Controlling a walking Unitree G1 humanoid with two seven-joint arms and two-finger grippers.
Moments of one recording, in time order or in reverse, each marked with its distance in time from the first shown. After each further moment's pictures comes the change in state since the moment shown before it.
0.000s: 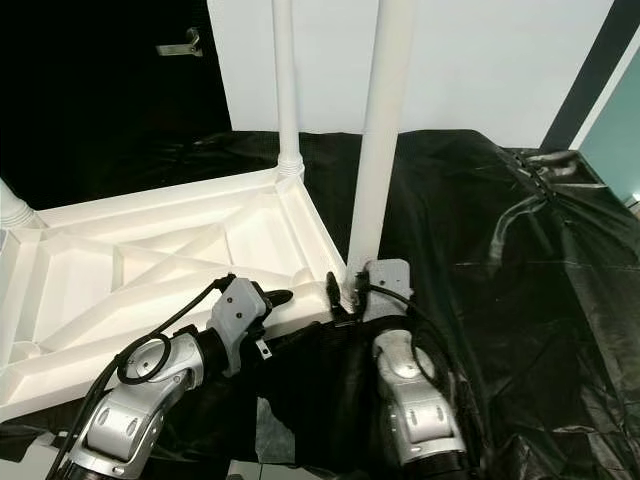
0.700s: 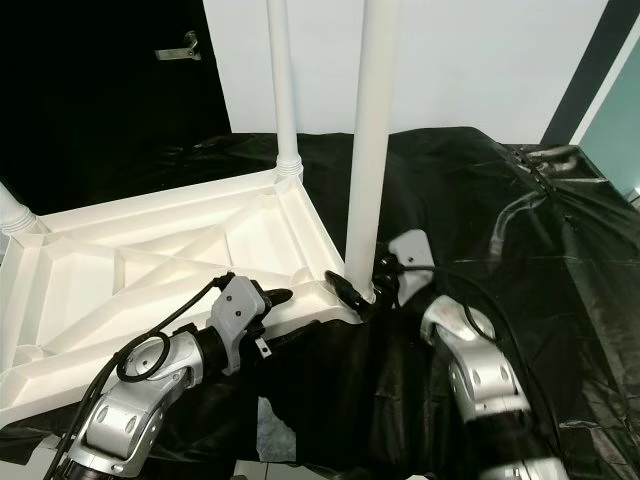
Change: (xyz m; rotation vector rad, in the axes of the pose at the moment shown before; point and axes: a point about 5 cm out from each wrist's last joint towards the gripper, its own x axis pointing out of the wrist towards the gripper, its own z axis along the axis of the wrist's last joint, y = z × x) left arm 0.003 0.004 0.008 0.009 -0.024 -0.007; right arm 0.020 -0.026 0.032 -0.143 -0.021 0.609
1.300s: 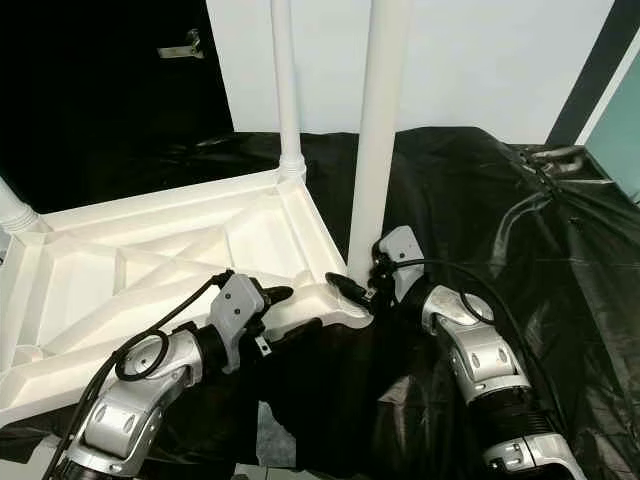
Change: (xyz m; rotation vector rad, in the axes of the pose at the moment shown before) left arm -0.004 -0.002 -0.002 -0.011 0.007 0.004; right arm -0.003 -0.001 -0.009 0.002 0.038 0.012
